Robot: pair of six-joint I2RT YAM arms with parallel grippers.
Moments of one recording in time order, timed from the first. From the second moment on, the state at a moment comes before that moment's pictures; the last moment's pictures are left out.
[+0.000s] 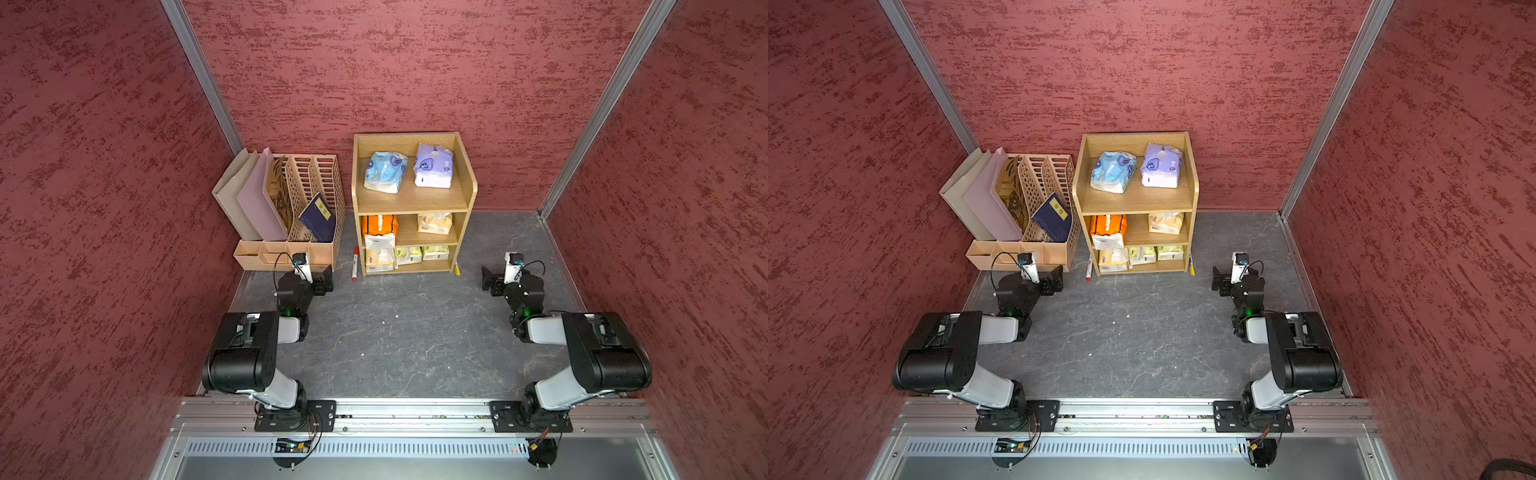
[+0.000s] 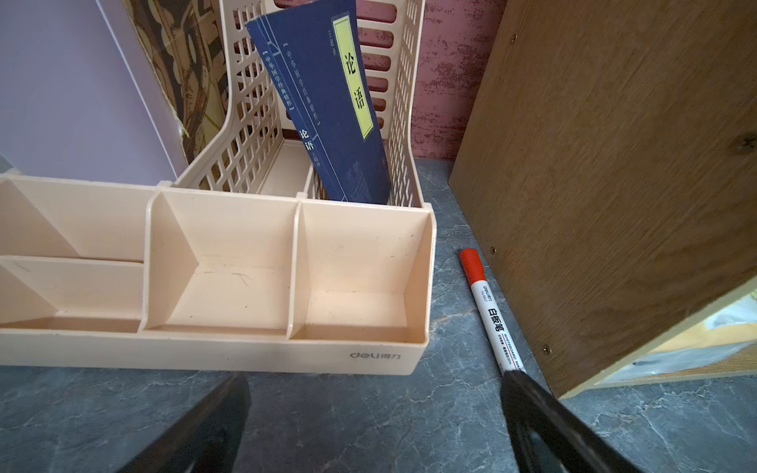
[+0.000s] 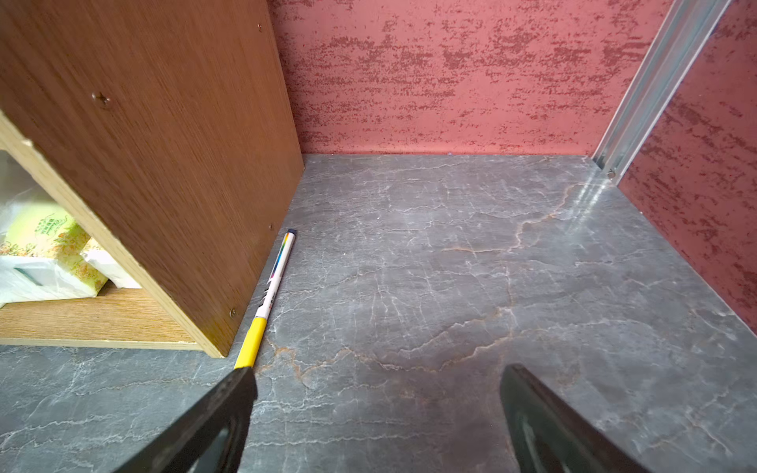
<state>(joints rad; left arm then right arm) 0.06 1.54 0.37 0.90 0.12 -0.09 0.00 1.55 0.38 0.91 -0.09 0.03</state>
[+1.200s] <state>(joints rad) -0.03 1.01 0.88 -0.06 -0.09 -0.26 0.00 1.44 0.85 0.17 0.12 0.15</state>
